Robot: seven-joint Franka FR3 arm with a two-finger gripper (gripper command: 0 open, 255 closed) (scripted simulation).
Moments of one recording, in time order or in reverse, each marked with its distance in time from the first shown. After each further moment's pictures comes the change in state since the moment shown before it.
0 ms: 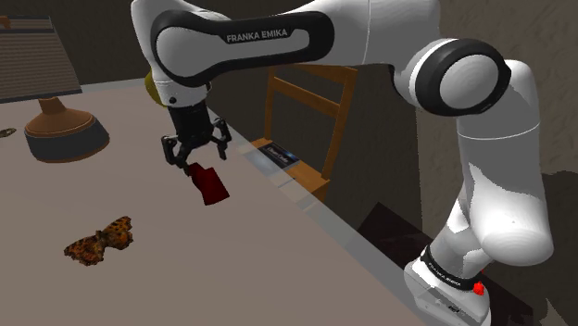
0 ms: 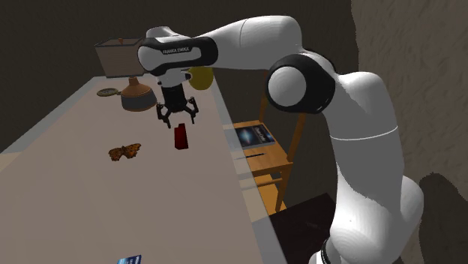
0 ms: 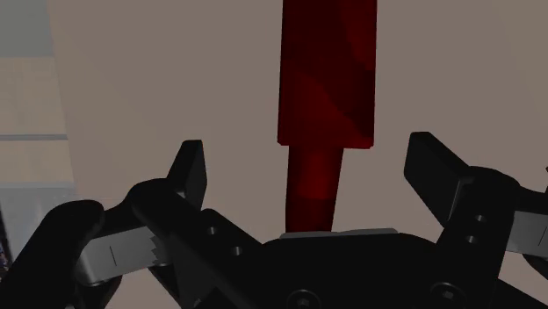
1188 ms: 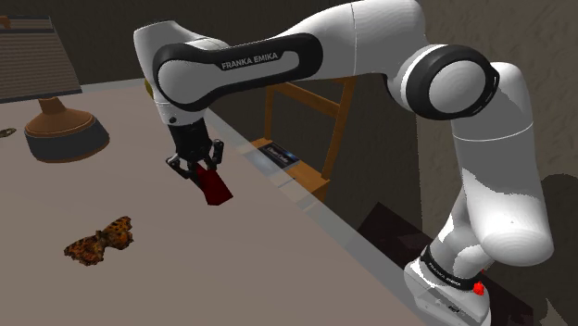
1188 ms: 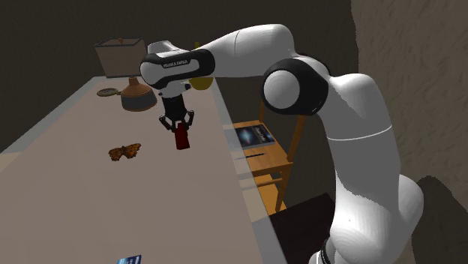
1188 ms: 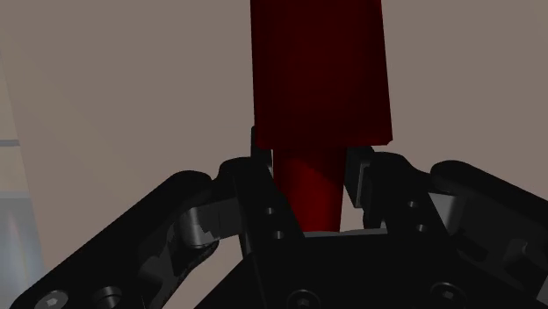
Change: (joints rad) arm 0.004 0.040 -0.005 -0.043 -0.009 0.082 0.009
